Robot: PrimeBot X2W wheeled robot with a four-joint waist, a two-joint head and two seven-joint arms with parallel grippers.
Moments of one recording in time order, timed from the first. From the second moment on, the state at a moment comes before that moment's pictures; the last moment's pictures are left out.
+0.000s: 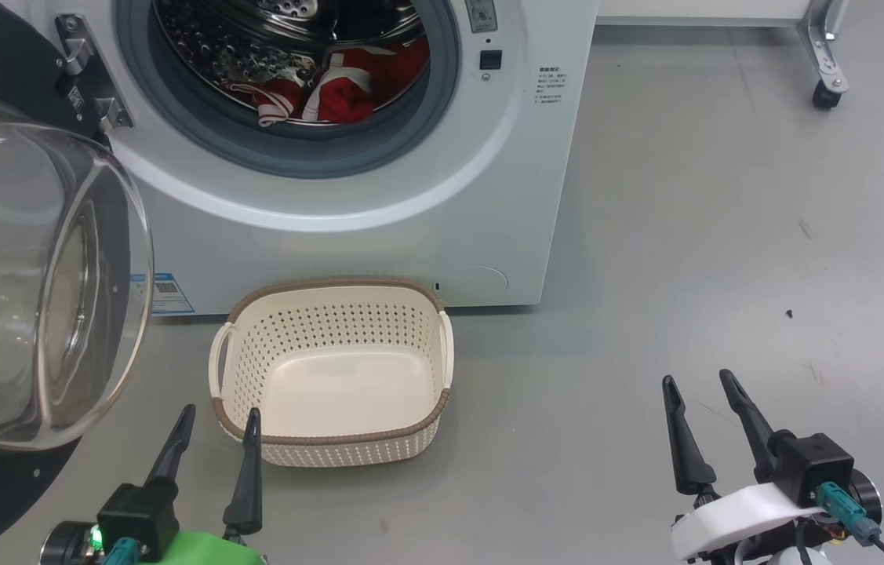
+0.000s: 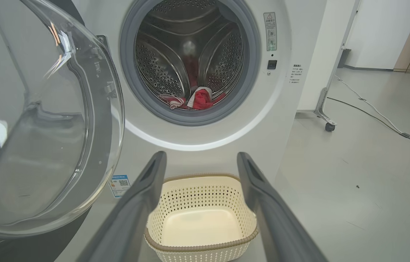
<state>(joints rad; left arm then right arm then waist) 0.07 0.09 -0.20 0.07 -0.29 0.05 -0.19 0.04 -0.04 0.17 0.19 0.26 0.03 -0.26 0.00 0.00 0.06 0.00</state>
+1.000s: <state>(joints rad) 0.08 0.09 -0.20 0.07 -0.29 0.05 -0.16 0.07 -0.04 0.16 0.17 0.26 0.00 -0.26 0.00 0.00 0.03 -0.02</state>
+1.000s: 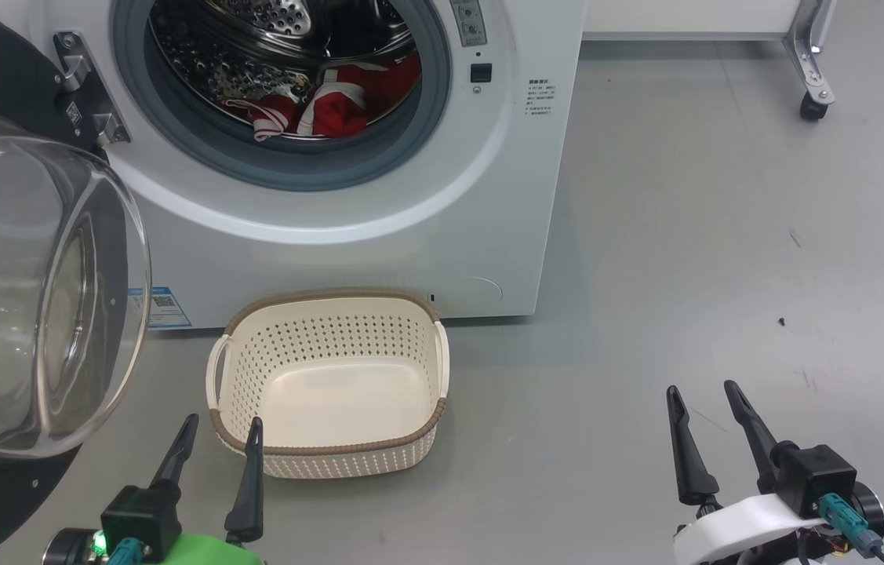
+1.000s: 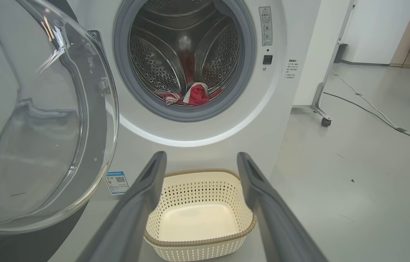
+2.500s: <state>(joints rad) 0.09 0.09 -0.22 0.05 -0.29 0.06 -0.16 0.09 -0.04 0.16 0.16 0.27 0.00 -0.26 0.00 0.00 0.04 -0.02</state>
